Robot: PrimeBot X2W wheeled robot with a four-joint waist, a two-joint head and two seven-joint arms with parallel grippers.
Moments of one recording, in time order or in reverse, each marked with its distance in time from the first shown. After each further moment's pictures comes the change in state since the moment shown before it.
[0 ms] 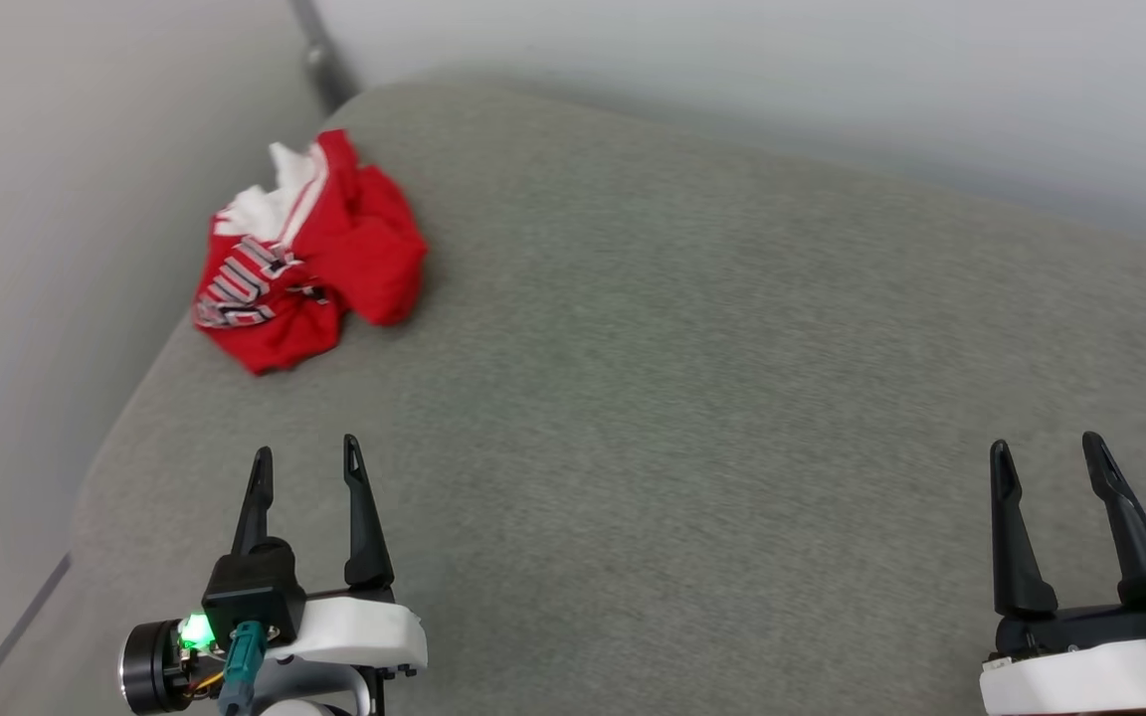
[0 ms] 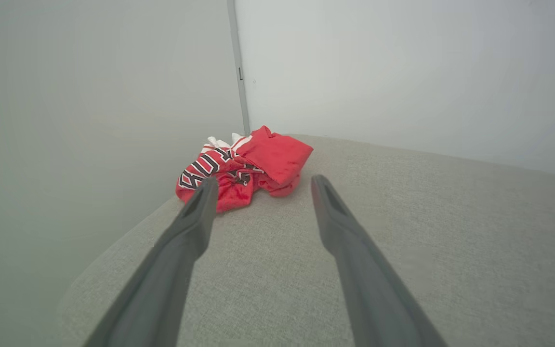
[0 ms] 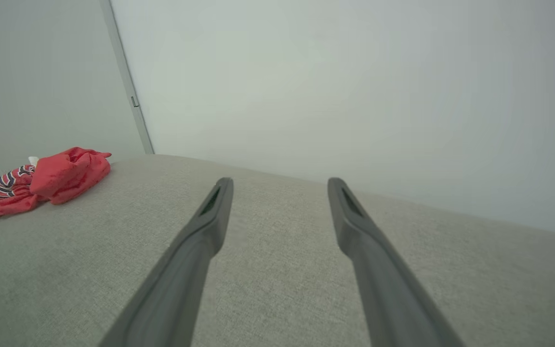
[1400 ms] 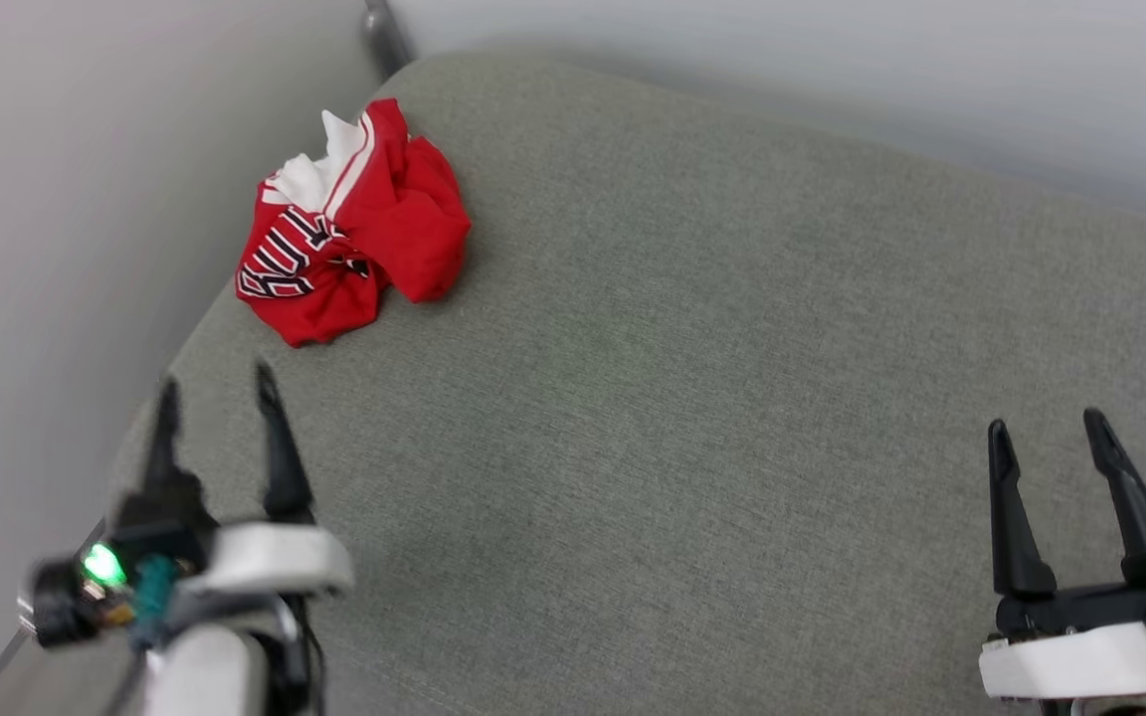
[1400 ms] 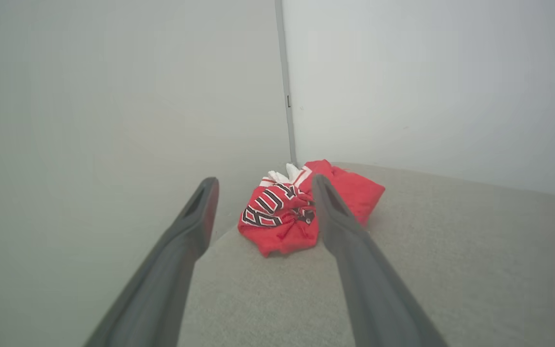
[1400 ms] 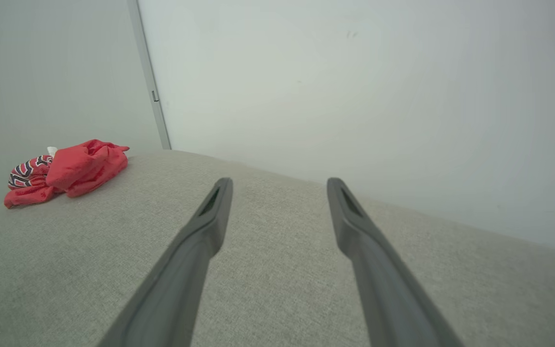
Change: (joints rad) left arm -0.080 0.015 0.112 0.004 0.026 -0.033 0.000; right arm -0.018 0.000 0.002 -0.017 -0.050 0.000 0.000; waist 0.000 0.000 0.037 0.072
